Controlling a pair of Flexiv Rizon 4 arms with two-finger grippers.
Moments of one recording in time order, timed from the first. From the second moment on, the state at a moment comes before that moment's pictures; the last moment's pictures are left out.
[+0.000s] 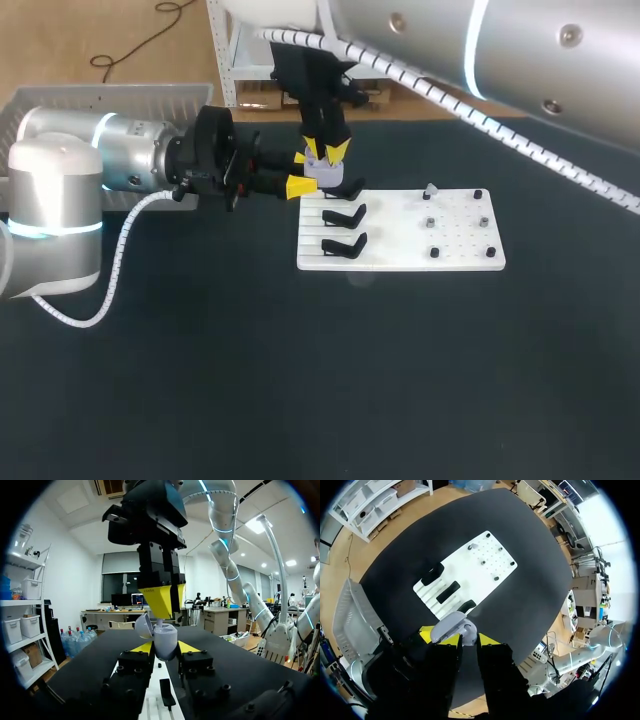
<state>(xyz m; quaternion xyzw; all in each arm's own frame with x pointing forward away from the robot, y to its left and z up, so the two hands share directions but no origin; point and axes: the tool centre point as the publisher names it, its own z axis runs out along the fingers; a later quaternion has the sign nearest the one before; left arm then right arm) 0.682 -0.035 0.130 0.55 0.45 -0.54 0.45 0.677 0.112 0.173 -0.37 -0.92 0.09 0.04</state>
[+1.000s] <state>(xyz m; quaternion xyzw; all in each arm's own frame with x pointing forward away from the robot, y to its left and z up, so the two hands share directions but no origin) 0.682 -0.035 0.130 0.55 0.45 -0.54 0.45 0.682 0.084 0.216 -0.35 -0.93 0.05 0.06</state>
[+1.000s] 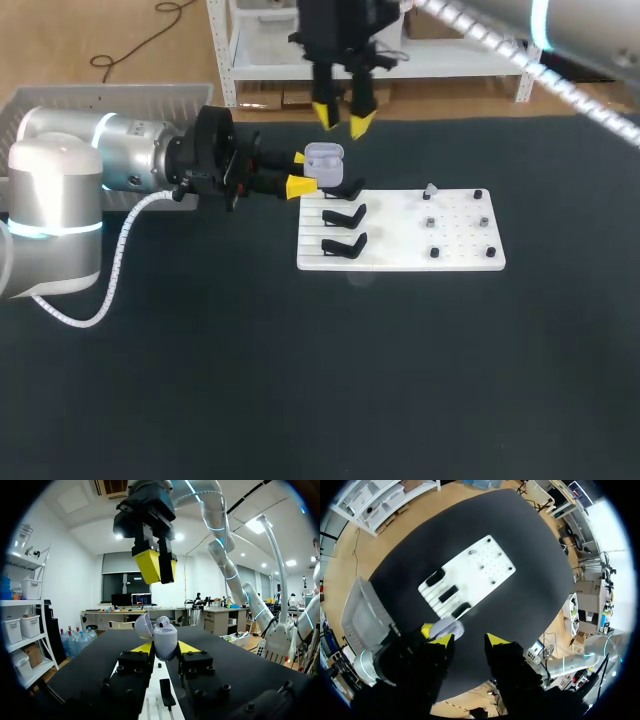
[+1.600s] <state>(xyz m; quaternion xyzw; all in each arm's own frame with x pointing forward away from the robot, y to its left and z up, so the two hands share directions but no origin) 0.682 -0.035 0.130 0.55 0.45 -0.54 0.45 0.687 -0.015 0.167 -0.36 -0.93 0.06 0.05</state>
